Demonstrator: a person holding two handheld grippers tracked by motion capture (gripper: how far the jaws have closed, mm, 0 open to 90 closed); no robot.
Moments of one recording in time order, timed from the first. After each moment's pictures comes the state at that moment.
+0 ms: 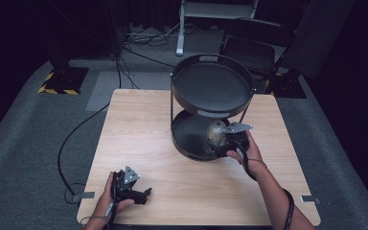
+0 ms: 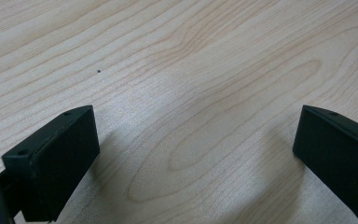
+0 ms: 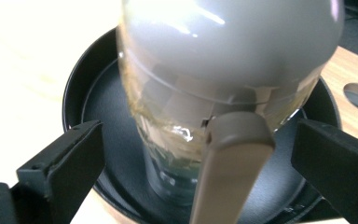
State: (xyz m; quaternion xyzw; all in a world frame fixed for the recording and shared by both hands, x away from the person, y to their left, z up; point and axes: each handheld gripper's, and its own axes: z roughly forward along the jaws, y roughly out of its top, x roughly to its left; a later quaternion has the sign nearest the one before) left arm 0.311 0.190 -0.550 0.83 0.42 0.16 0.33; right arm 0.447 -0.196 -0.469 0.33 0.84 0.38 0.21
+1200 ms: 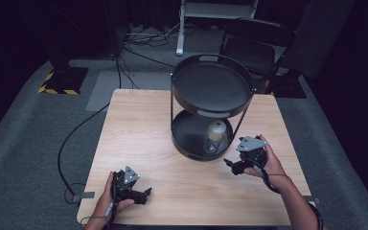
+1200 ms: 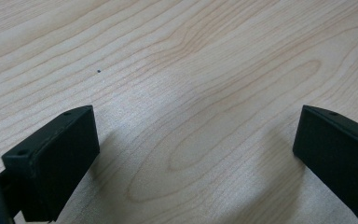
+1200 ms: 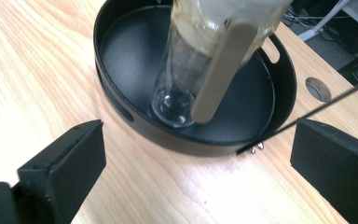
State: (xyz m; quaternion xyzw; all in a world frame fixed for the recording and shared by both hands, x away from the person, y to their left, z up) left arm 0.311 0.190 -0.550 0.83 0.42 0.16 0.33; right arm 0.387 -0.233 -0.451 0.25 0.87 0.32 0.26
